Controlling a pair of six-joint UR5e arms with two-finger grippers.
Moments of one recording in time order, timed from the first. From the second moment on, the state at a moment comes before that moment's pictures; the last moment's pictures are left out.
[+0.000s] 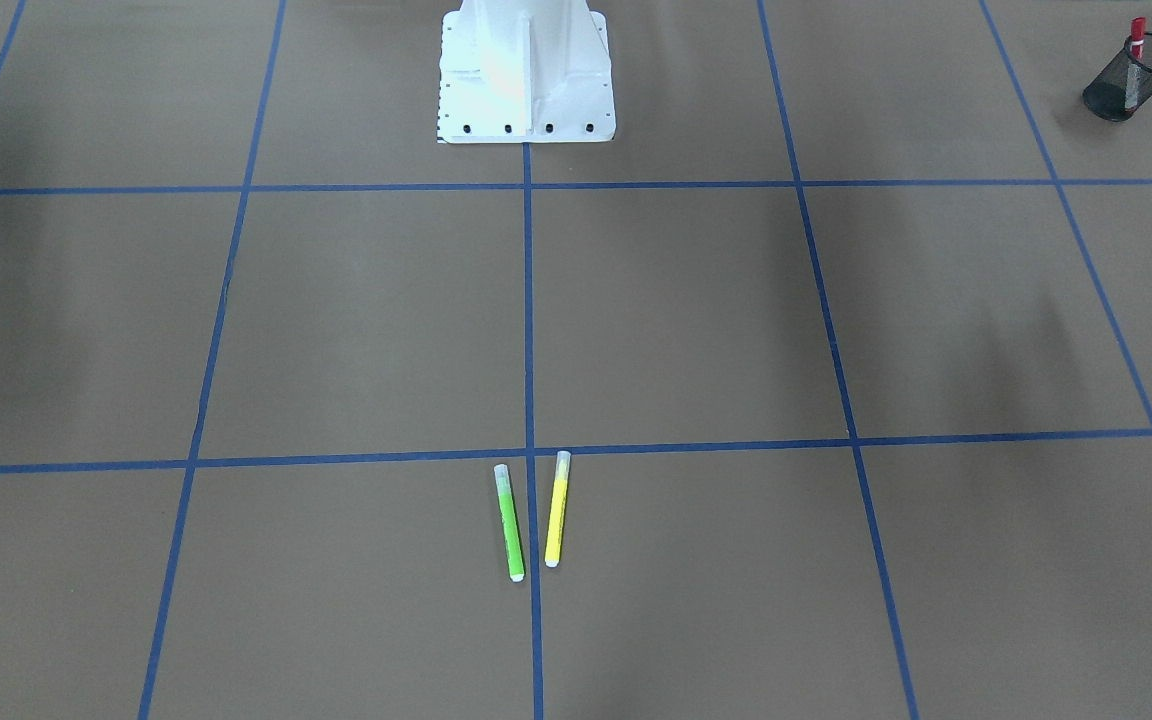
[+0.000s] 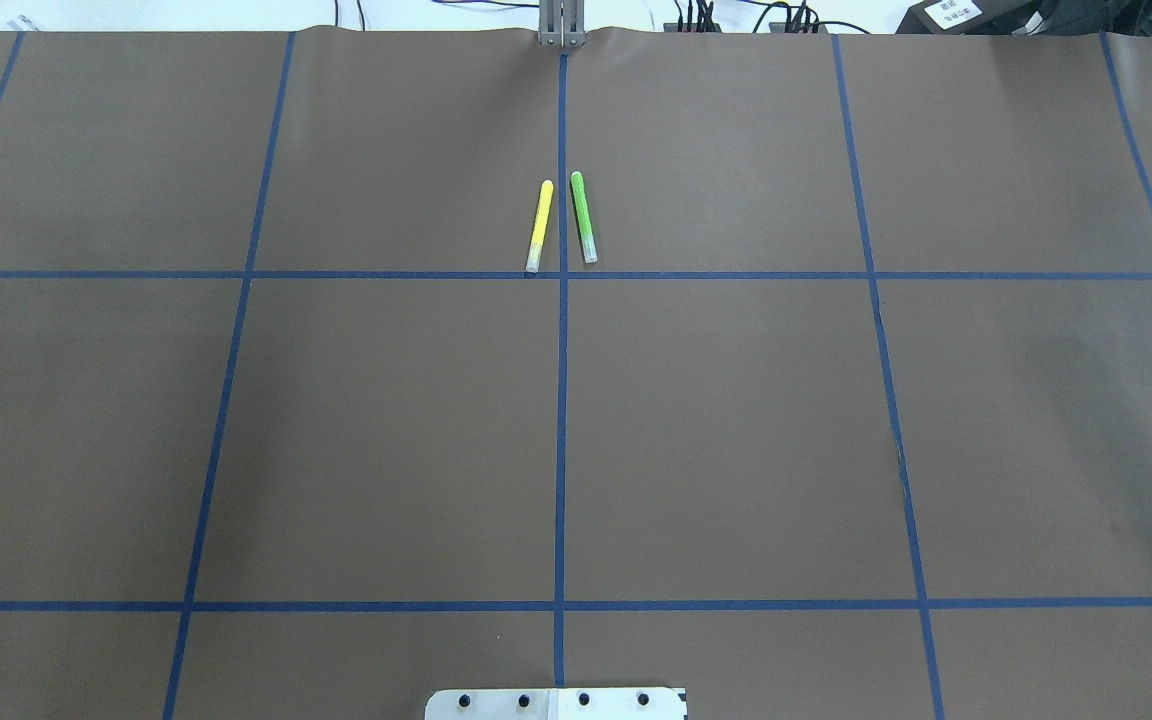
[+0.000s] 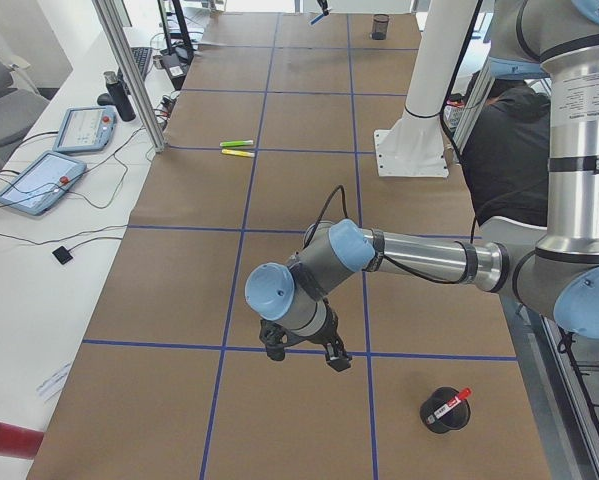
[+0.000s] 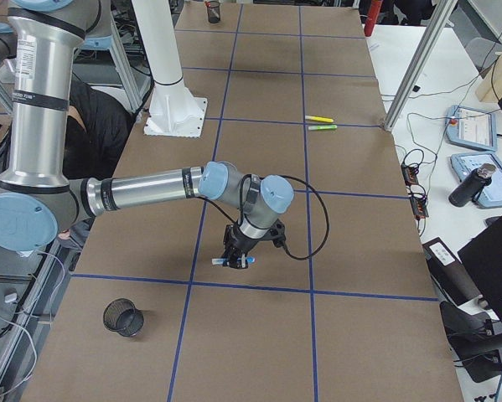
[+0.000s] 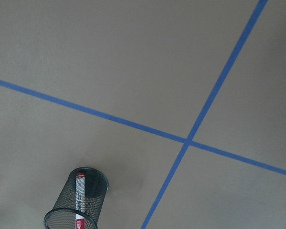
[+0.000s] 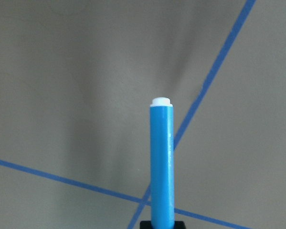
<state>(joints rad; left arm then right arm) -1.66 -1.48 -1.81 -0.76 -2.34 0.24 1.44 -1.73 1.88 -2.15 2.20 -0.51</state>
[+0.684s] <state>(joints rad) -1.65 -1.48 -1.92 -0.79 -2.38 0.25 1.65 -1.89 1.88 -2.41 2.08 -0.71</state>
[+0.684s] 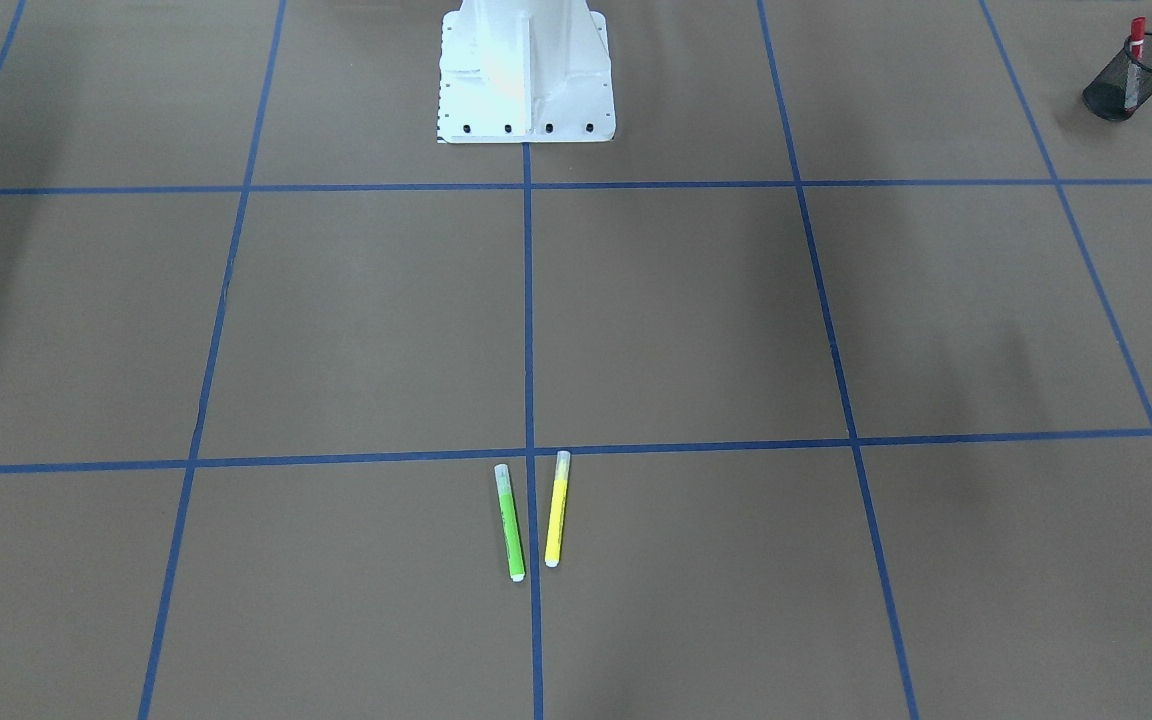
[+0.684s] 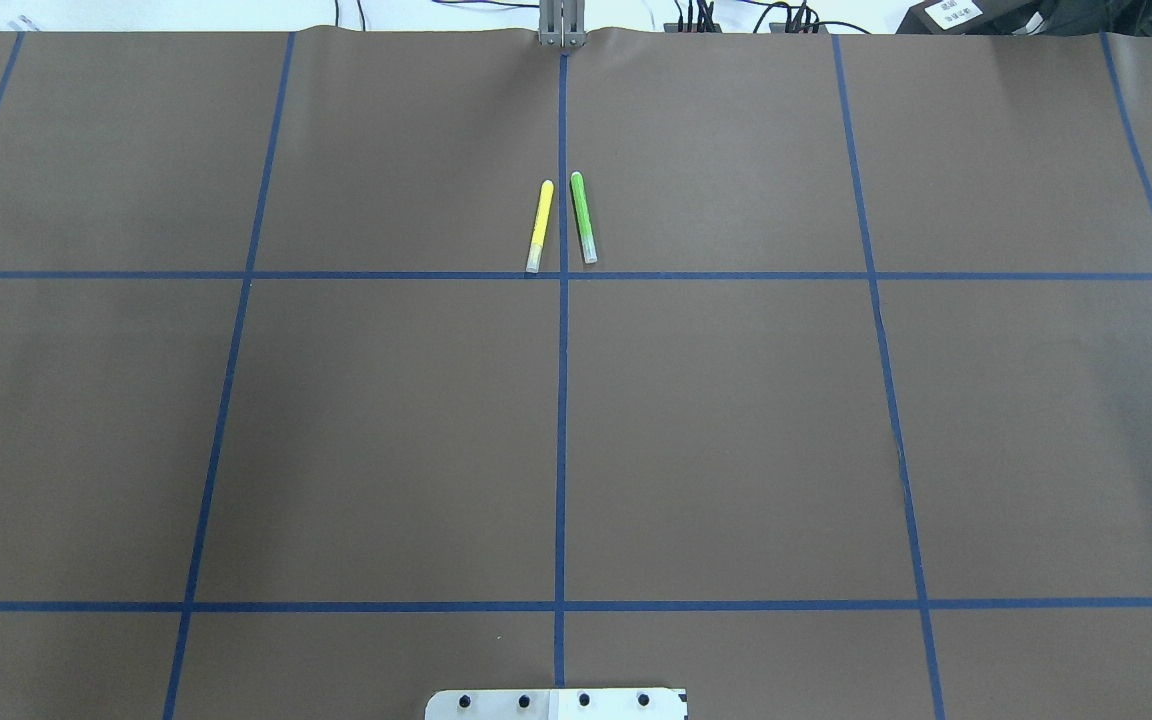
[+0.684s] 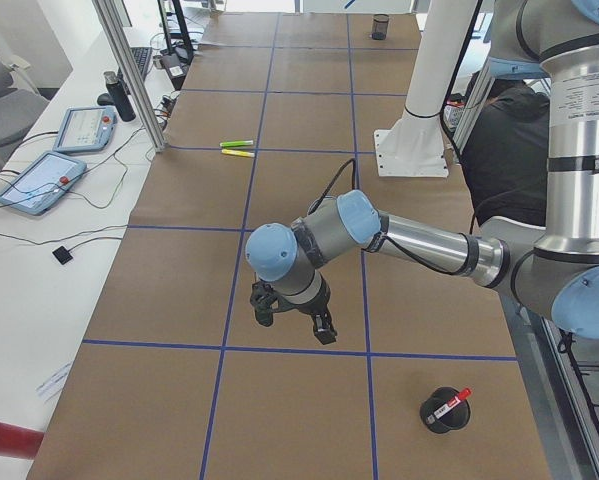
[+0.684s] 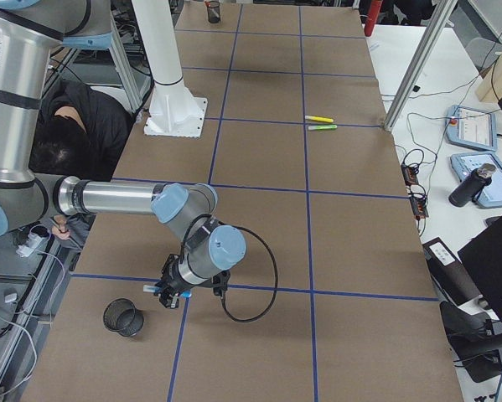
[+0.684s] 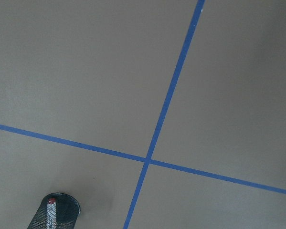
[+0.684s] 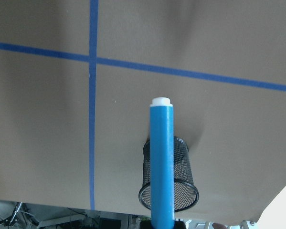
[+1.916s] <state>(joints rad) -1.65 -1.48 -1.97 -0.89 -2.38 0.24 1.68 -2.01 1.74 -2.52 2.07 -0.68</state>
